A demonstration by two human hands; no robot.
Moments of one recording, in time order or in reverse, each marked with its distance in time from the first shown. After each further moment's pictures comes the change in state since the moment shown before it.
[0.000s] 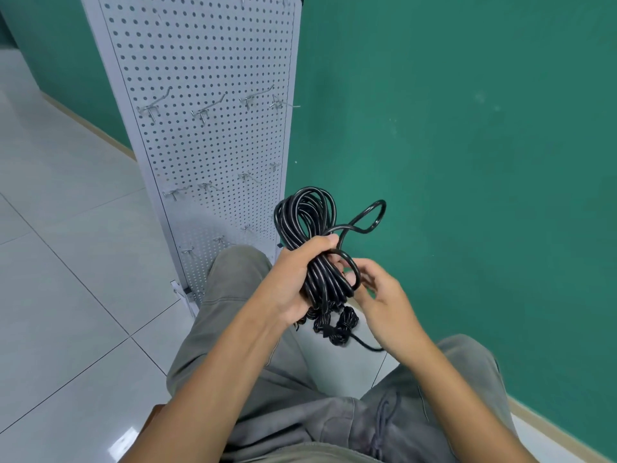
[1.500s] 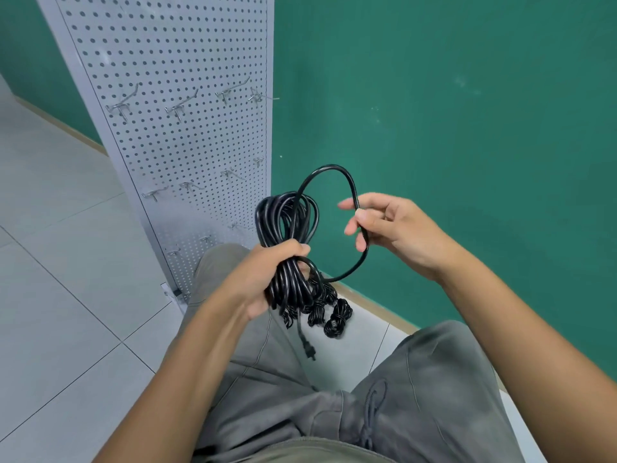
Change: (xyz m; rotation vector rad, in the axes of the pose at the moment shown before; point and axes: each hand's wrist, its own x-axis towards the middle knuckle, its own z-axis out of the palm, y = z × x) left_hand 0.001 0.013 -0.017 0.262 0.114 -0.123; right_hand 0.058 -0.046 -0.074 0.185 -0.234 0.019
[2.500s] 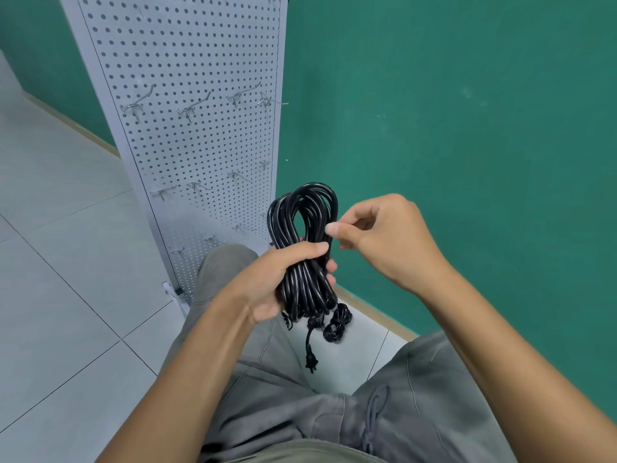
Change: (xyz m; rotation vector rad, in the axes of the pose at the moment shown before) left_hand -0.007 0.001 0.002 -0.052 -0.318 0.000; right_hand -0.015 -0.047 0.053 -0.589 0.301 -0.032
